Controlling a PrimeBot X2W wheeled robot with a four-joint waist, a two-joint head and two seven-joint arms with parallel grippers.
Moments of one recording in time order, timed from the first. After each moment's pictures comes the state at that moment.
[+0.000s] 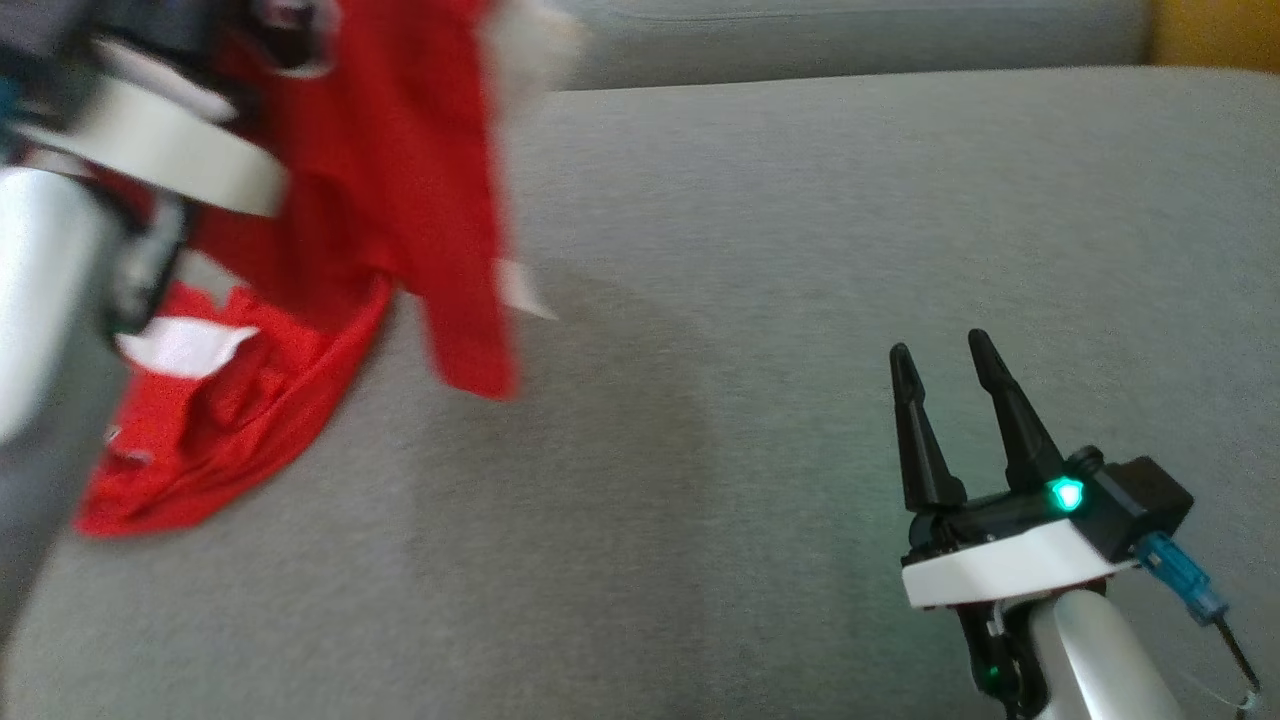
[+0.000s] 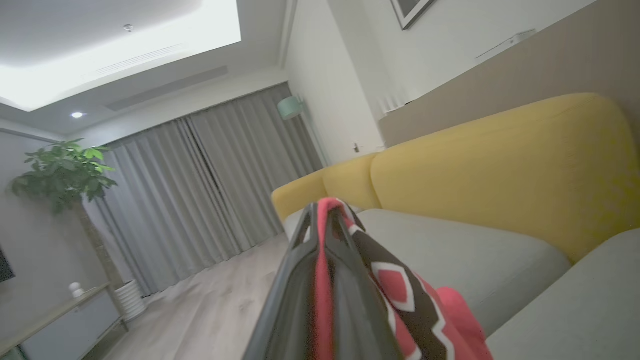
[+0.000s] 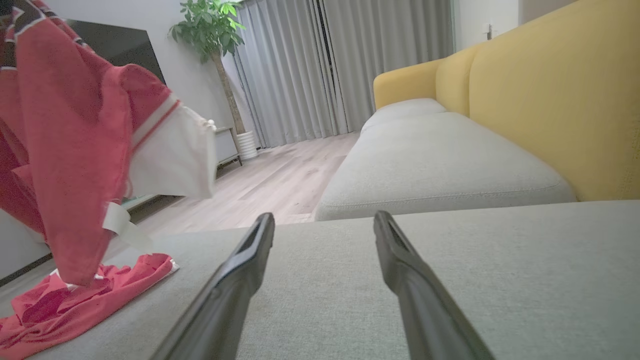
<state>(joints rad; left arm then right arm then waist) -0.92 0.57 -0.60 0.19 -0.47 0.03 -0.04 -0.08 -0.05 0.19 0.12 0.24 0.12 -0.25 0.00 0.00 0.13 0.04</state>
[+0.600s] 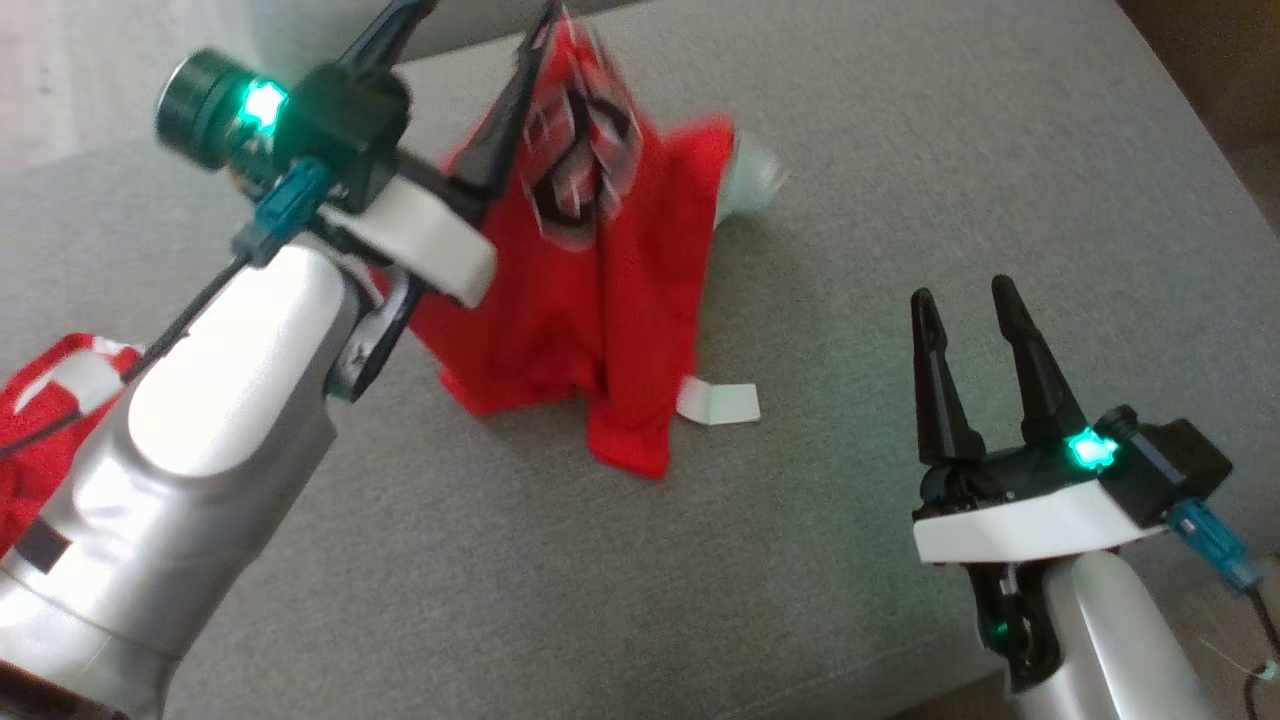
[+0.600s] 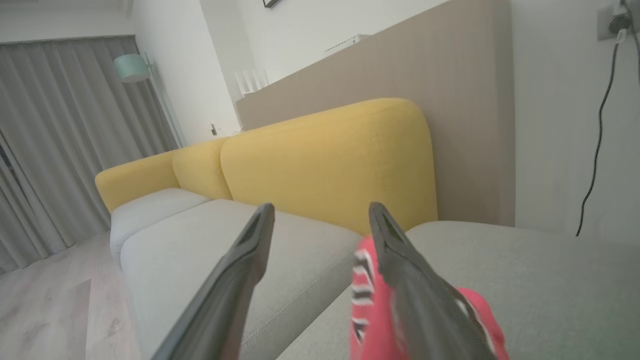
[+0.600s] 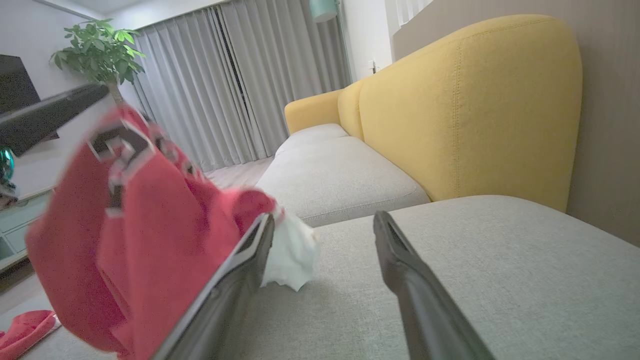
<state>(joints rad) -0.89 0.37 -0.75 0.25 -0.46 0.07 -0.01 -0.12 -0.05 0.18 0.08 0.28 0.12 -0.25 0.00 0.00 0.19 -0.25</state>
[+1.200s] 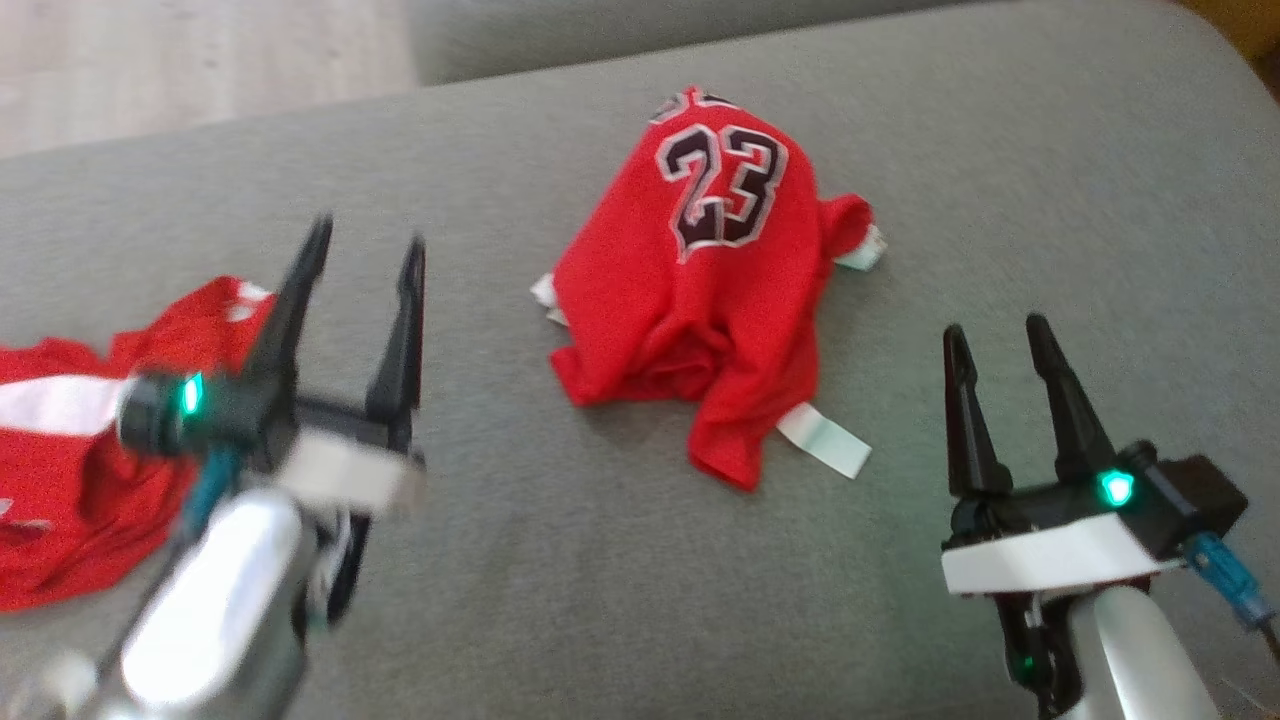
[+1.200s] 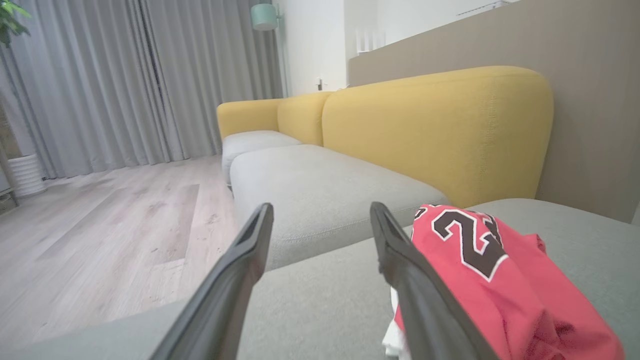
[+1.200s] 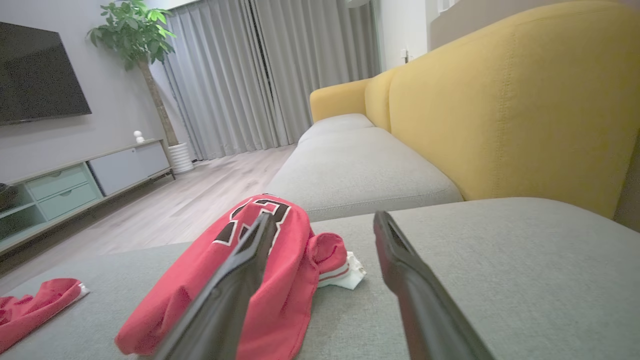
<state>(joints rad) -0.48 0.40 -0.59 0.25 -0.50 0.15 -0.25 -0.08 -0.05 0.12 0.09 0.22 0.12 -0.25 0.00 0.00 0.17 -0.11</state>
